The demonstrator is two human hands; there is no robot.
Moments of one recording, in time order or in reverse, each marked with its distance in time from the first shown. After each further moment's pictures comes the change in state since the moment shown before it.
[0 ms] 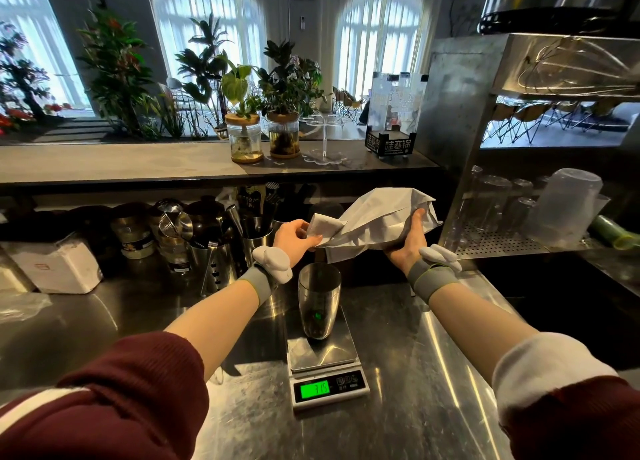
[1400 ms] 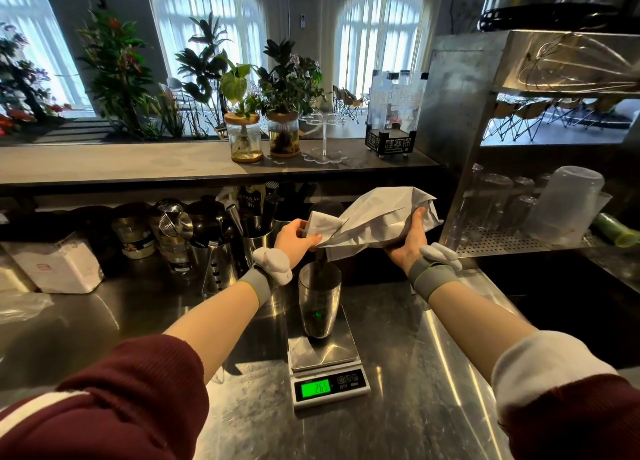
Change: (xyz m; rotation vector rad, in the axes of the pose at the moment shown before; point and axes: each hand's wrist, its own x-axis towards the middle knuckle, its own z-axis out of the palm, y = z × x) left_hand -0.002 0.000 0.003 -0.034 -0.017 -0.042; right_hand 0.002 -0.001 -0.002 -0.001 -0.005 -0.003
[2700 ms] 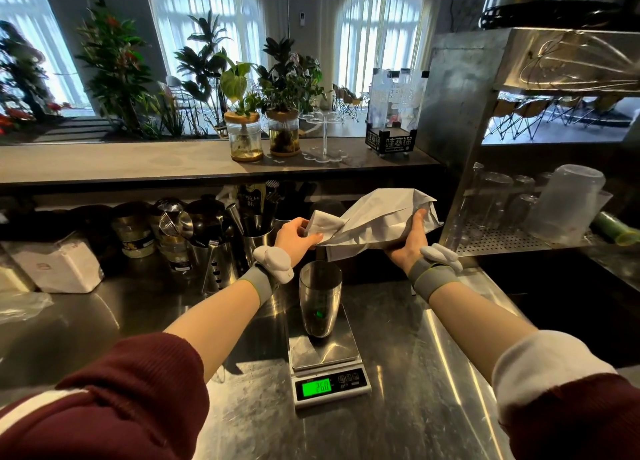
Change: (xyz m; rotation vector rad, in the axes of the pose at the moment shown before) left_hand 0.001 0.000 -0.002 0.027 0.015 0.013; right_hand 0.004 0.004 -0.002 0.020 0.016 0.005
